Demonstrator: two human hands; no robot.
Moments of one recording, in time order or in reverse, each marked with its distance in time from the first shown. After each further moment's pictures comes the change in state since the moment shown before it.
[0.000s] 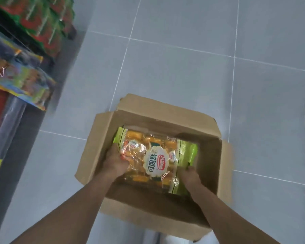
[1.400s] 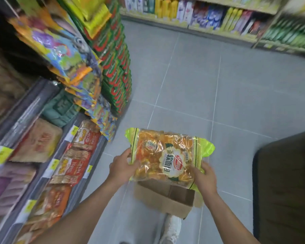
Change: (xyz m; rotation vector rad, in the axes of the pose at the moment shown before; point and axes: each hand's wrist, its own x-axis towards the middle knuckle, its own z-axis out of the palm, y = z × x) left_hand -0.406 0.086 -0.337 -0.085 0.147 0.360; right_hand -0.504 -0.096 -0.146 0.241 0.258 -0.627
